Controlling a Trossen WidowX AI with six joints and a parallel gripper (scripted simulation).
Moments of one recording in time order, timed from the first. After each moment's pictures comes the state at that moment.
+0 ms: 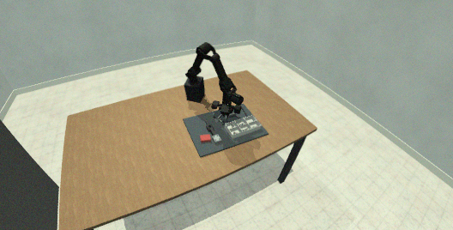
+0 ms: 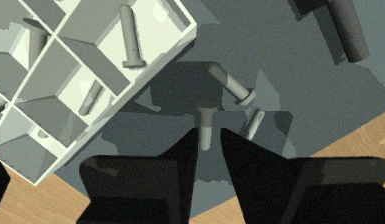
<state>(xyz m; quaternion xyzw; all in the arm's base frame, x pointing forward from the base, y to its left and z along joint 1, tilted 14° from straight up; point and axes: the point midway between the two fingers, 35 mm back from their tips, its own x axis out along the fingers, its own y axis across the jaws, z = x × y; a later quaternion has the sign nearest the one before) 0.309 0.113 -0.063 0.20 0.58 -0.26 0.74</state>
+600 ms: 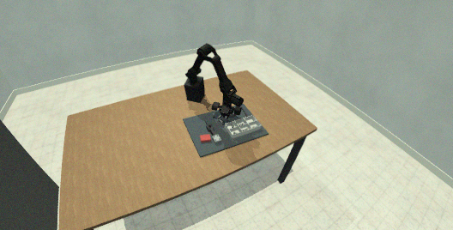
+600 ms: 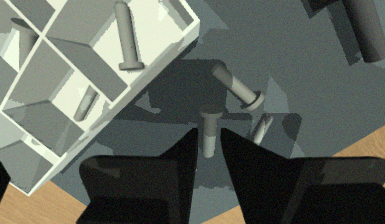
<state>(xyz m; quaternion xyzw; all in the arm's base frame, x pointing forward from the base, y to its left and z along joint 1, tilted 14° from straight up) 0.313 0.113 -0.072 0.21 0.58 -0.26 0.75</state>
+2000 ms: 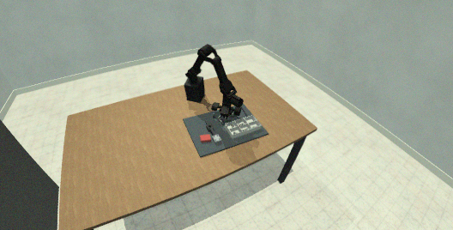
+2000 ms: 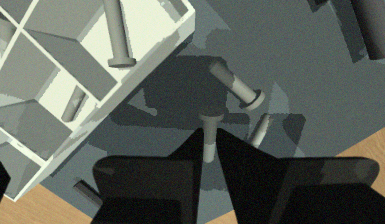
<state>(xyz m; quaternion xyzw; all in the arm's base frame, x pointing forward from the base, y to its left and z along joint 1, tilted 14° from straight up) 0.311 0.111 -0.079 0.20 0.58 -0.26 0.74</state>
